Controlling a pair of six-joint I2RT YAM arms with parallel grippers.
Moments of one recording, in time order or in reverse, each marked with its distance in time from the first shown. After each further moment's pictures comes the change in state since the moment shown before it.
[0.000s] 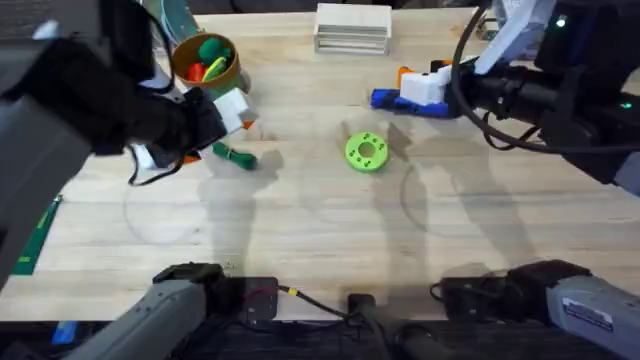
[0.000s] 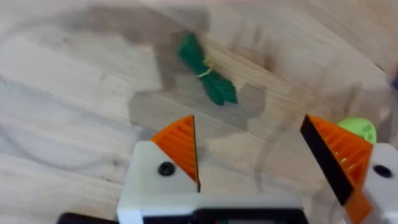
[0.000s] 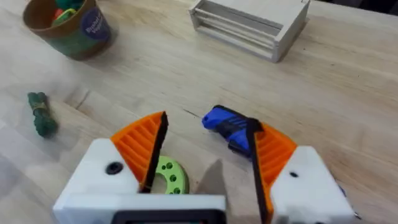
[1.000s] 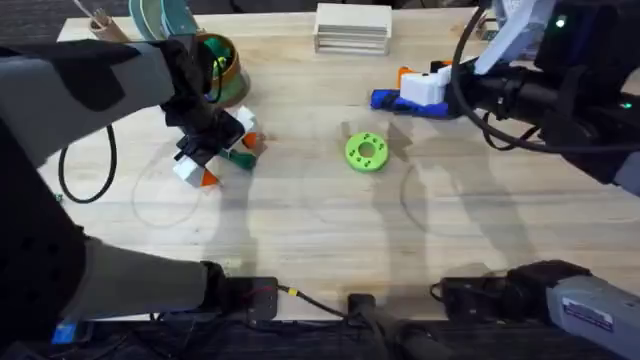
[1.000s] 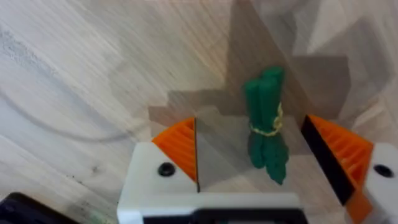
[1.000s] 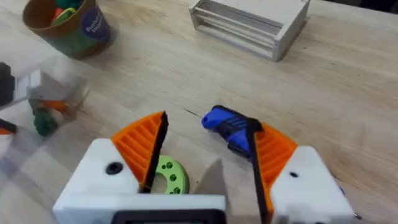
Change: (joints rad) left arm 0.008 0.502 0.003 0.150 -0.109 -0.359; right arm 0.000 0.000 0.000 -0.003 0.000 0.000
